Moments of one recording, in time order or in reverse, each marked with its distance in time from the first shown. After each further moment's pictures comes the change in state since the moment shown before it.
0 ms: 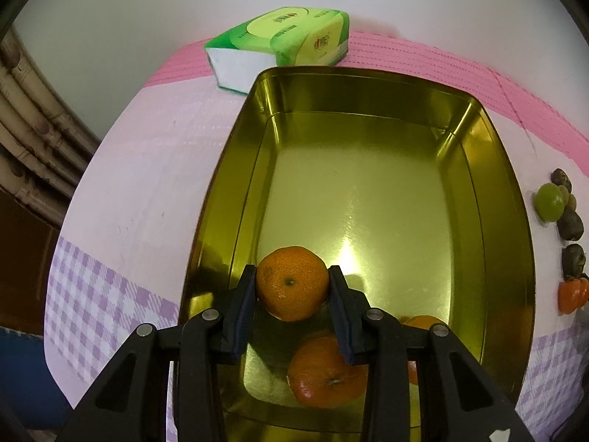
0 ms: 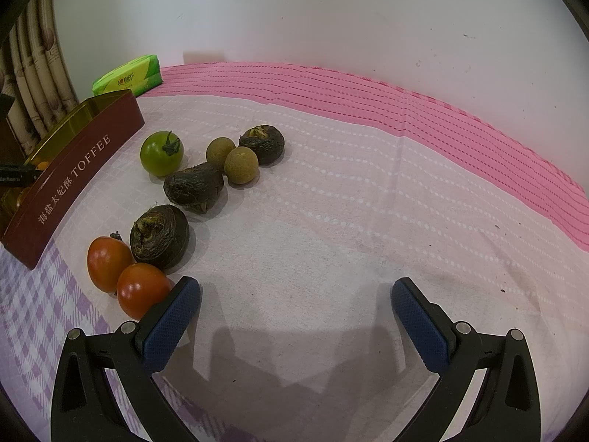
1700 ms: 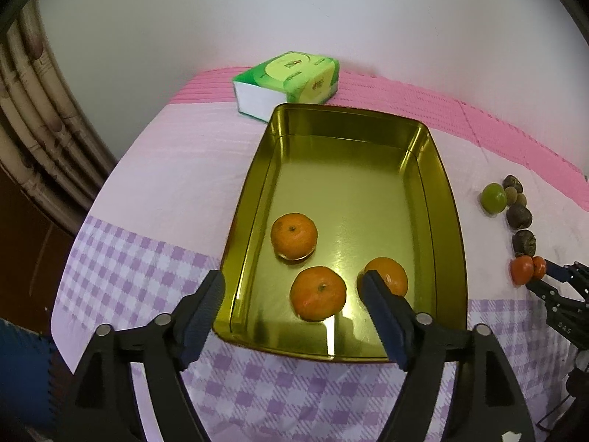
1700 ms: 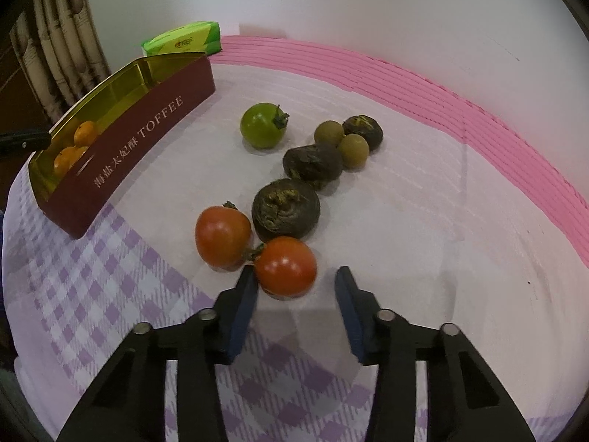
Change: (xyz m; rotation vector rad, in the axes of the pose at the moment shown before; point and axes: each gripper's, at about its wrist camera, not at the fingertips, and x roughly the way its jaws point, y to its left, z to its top) left arm -0.071 0.019 -0.043 -0.039 -0.133 -0.068; right arm -0.018 0.066 0.002 -0.102 0.104 0.057
